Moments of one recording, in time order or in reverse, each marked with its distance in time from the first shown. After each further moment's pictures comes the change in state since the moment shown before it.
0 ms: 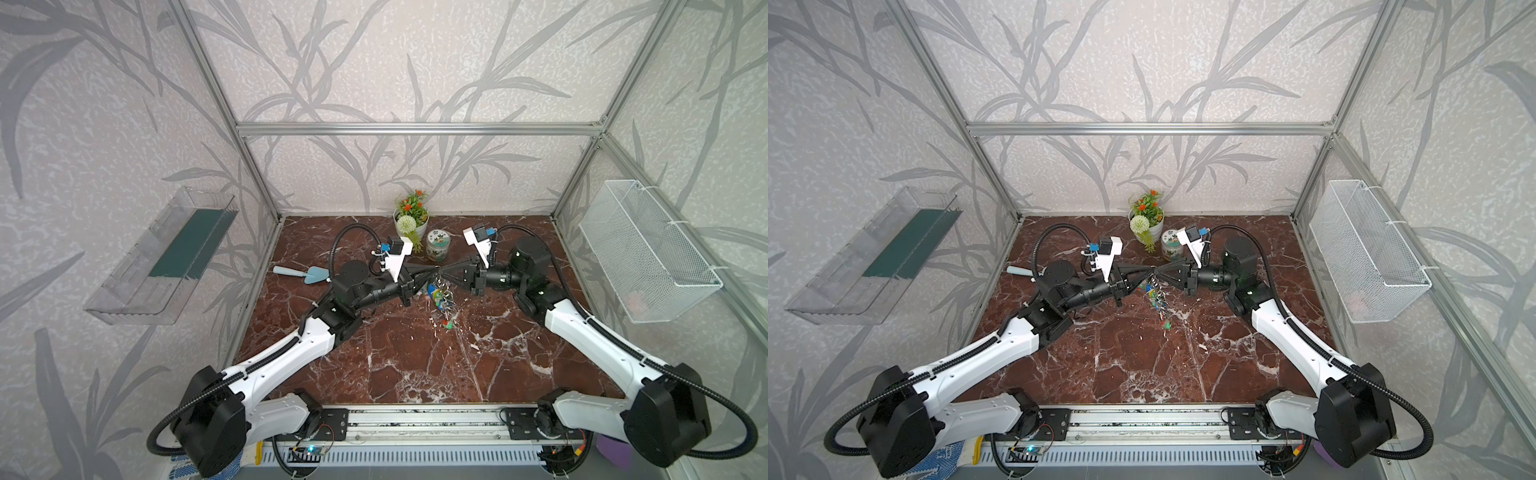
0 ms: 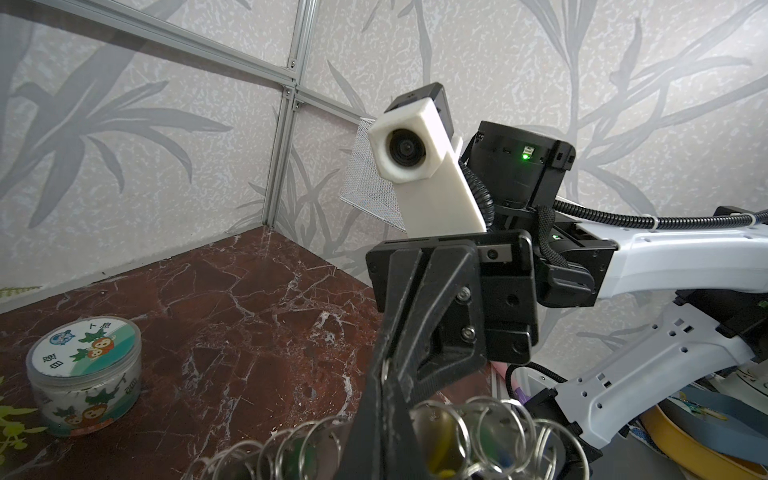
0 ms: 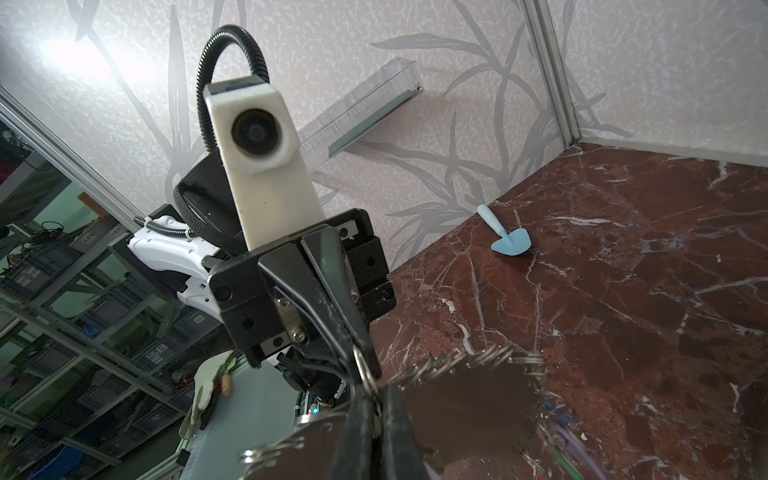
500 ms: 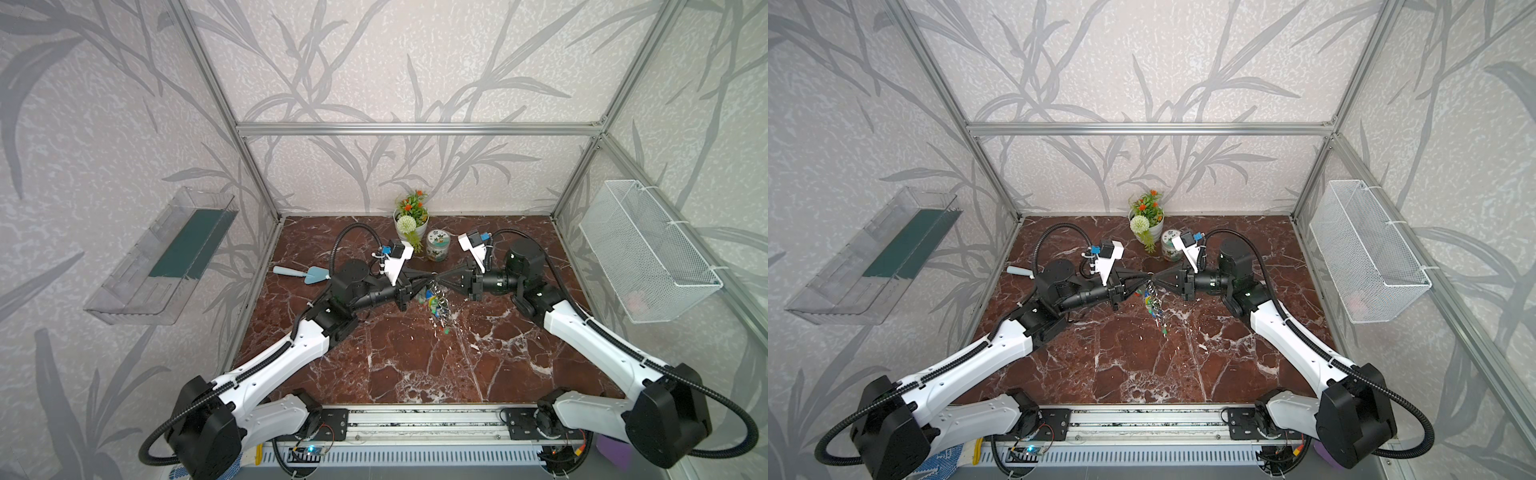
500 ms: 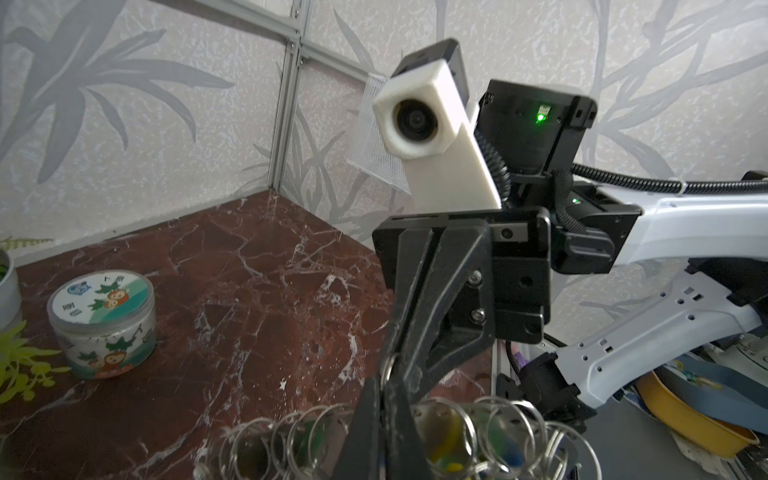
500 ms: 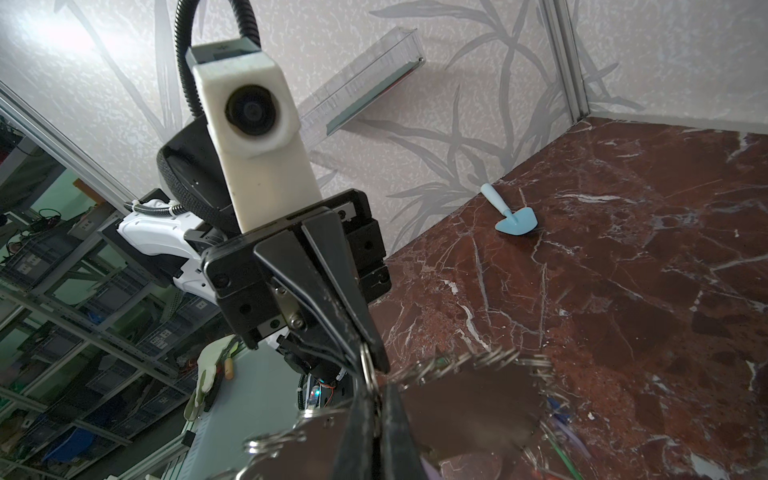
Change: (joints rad) left arm 0.032 -0.049 0.041 -0.249 0.036 0.066; right arm 0.018 -0.009 -0.001 -0.098 0.013 -0.073
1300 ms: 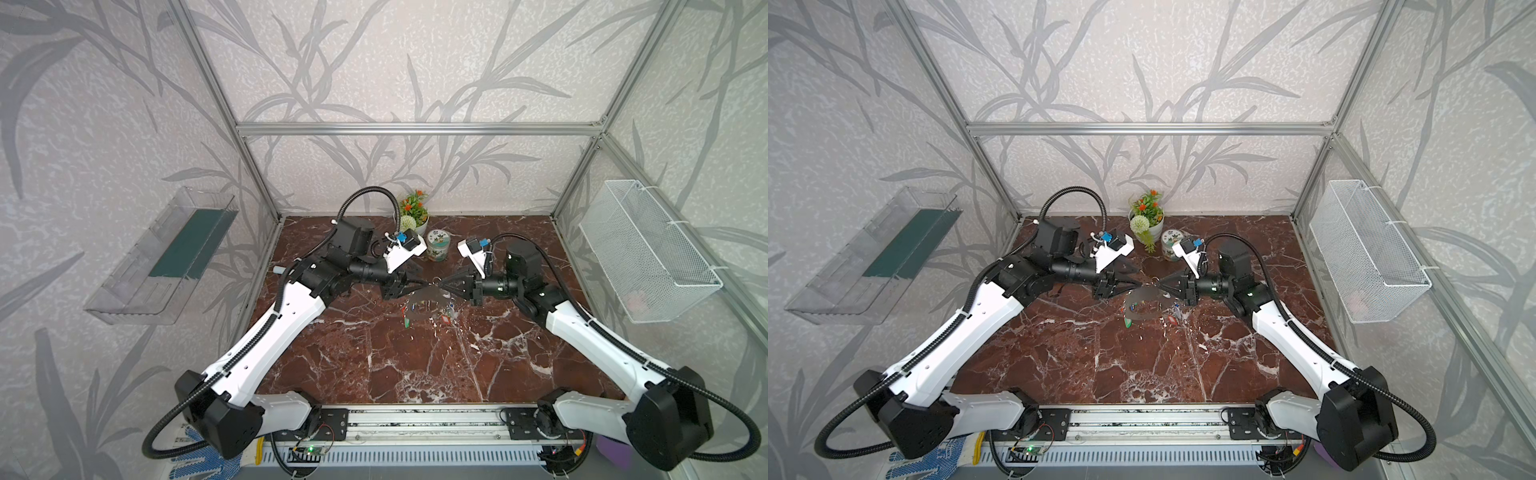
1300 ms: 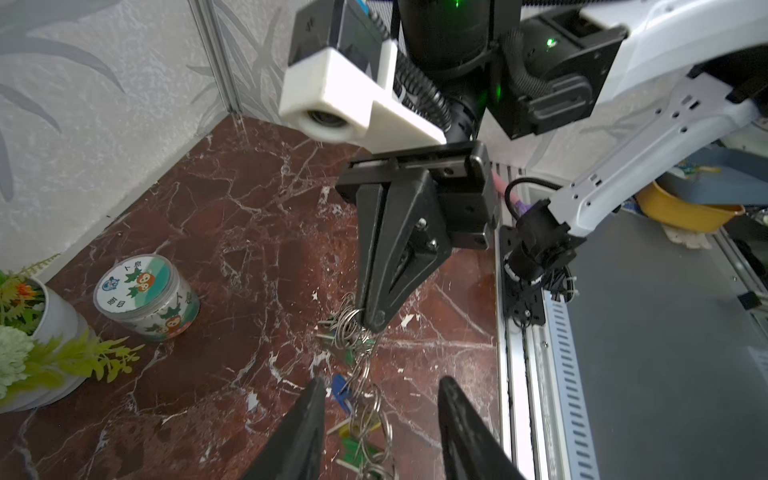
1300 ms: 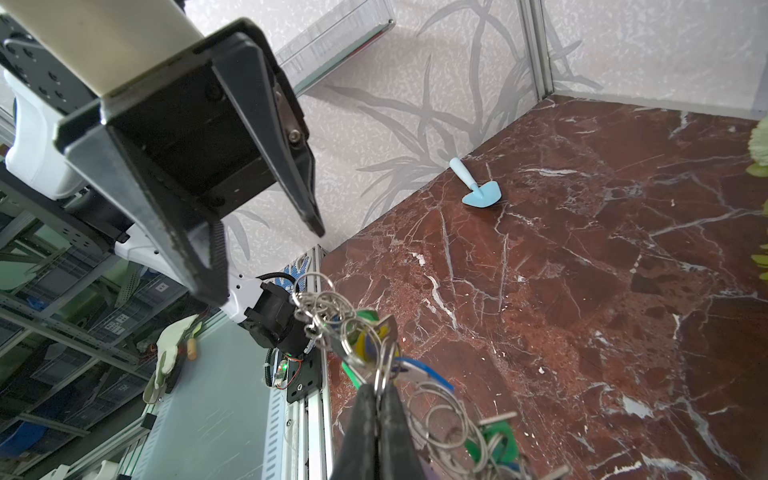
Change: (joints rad) left arm 0.087 0.193 0.575 -0.933 0.188 0.683; right arm -0.006 -0.008 0.000 -0.174 0.025 -0.180
